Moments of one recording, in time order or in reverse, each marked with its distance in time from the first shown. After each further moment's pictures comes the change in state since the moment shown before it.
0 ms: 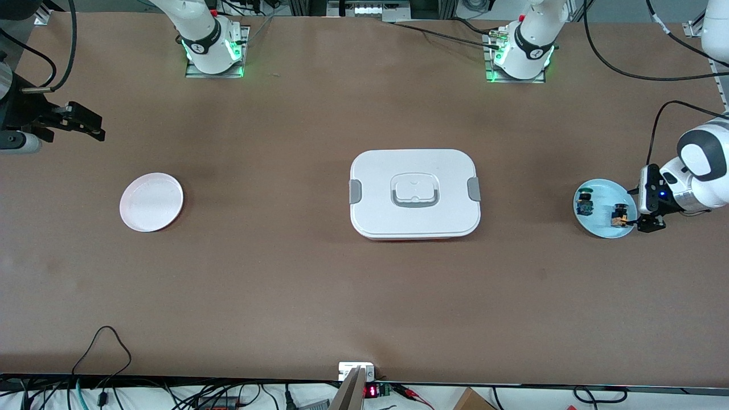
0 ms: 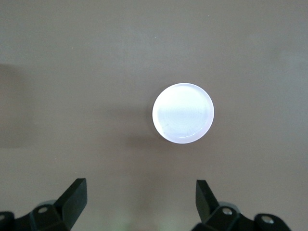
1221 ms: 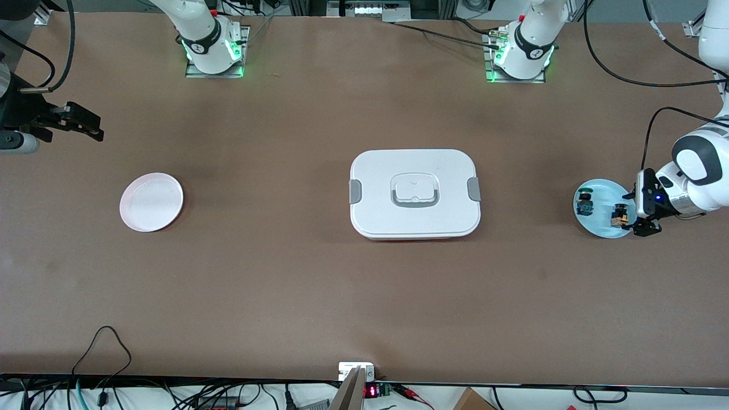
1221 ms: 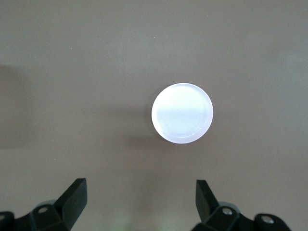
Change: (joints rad) left arm 0.004 0.025 -0.010 0.011 -0.038 0.026 -0.001; right arm -0.001 0.000 -0.003 0.000 0.000 0.001 0.000
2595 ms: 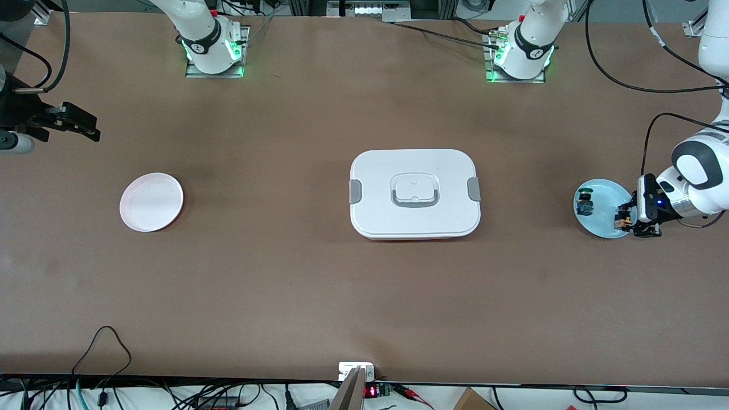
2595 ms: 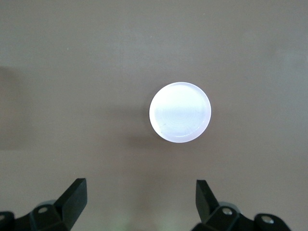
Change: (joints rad) left arm 0.015 0.045 -0.003 0.035 -0.020 0.031 0.004; right arm -0.007 0.002 -0.006 0.001 0.000 -0.002 0.000
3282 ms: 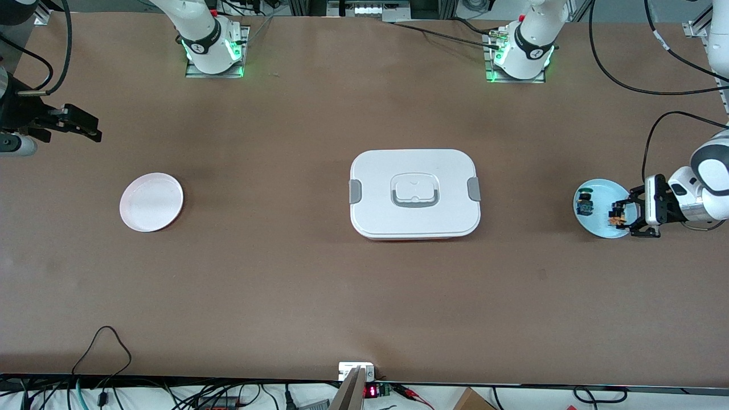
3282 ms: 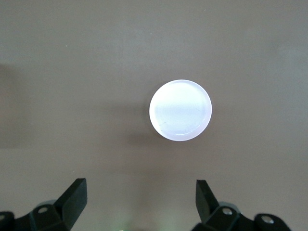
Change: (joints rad) left arm -0.017 0.007 -0.011 0.165 -0.165 -0.383 -0.007; right arm 0.000 0.011 0.000 -0.001 0.000 -0.005 0.000
